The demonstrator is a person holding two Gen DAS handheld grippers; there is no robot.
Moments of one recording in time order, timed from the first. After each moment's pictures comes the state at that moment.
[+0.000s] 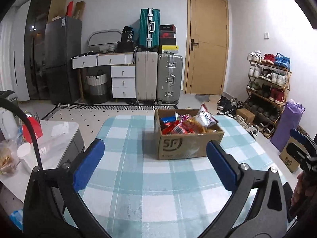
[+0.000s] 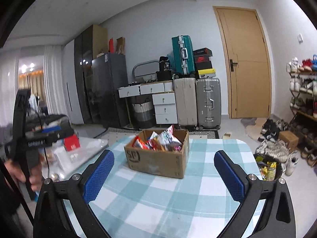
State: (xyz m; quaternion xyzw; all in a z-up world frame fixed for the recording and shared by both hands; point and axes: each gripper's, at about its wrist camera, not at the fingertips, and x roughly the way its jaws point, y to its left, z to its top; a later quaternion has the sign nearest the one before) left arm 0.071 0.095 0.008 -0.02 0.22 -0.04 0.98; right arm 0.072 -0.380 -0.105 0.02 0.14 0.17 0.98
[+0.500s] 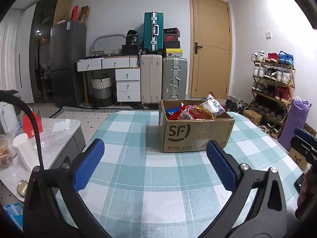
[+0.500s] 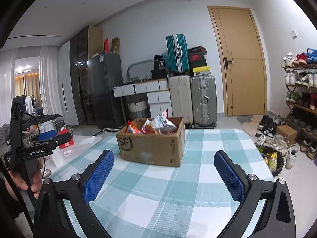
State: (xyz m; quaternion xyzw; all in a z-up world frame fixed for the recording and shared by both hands) left arm 0.092 0.083 -0.073 -0.01 0.19 -0.02 0.98; right arm 0.097 -0.379 -0.167 0.04 0.14 0.15 0.98
